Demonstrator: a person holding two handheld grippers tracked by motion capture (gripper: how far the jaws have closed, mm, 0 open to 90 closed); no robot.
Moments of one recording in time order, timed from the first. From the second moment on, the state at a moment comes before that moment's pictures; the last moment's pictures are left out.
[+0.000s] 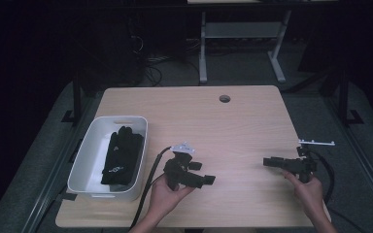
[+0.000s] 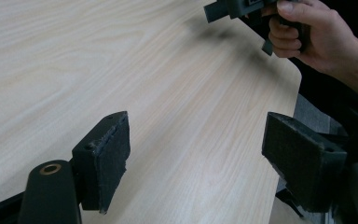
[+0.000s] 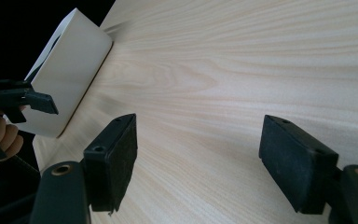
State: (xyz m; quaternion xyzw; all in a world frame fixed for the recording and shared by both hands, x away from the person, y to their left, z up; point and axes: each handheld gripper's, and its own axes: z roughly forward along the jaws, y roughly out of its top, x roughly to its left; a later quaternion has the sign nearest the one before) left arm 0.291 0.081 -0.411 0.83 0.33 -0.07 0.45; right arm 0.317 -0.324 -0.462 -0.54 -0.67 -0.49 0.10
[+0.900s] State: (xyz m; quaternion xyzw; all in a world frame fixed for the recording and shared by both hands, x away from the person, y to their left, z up) left arm 0.265 0.088 -0.426 0.83 0.31 -0.06 0.45; right arm 0.302 -0.322 -0.474 -0.54 -0.67 -0.49 0.10
